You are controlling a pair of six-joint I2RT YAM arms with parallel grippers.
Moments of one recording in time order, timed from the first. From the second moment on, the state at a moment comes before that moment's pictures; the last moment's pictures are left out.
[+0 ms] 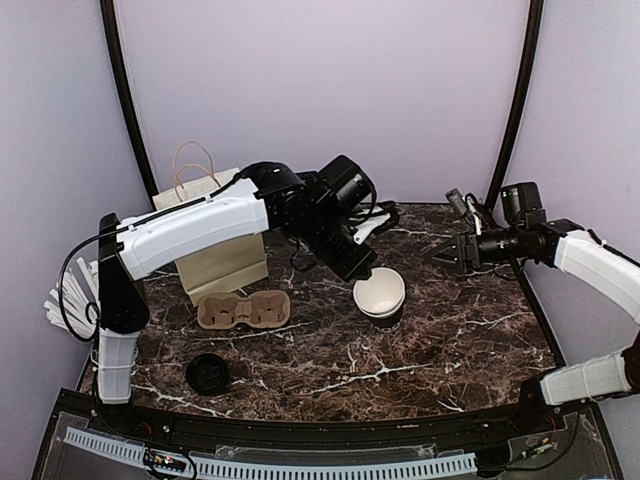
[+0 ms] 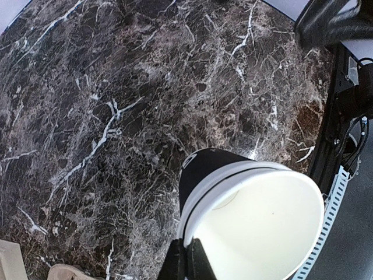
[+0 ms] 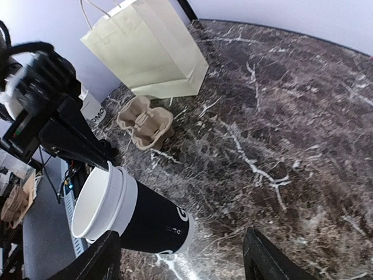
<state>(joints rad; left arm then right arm) -1.03 2.10 2.16 -1.06 0.09 -0.08 0.21 1.17 0.91 -0.45 -0.88 -0.06</state>
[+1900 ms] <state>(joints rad) -1.03 1.99 1.95 -0.80 0.11 -0.17 0.31 1.29 0.92 -0.49 -1.01 0.09</state>
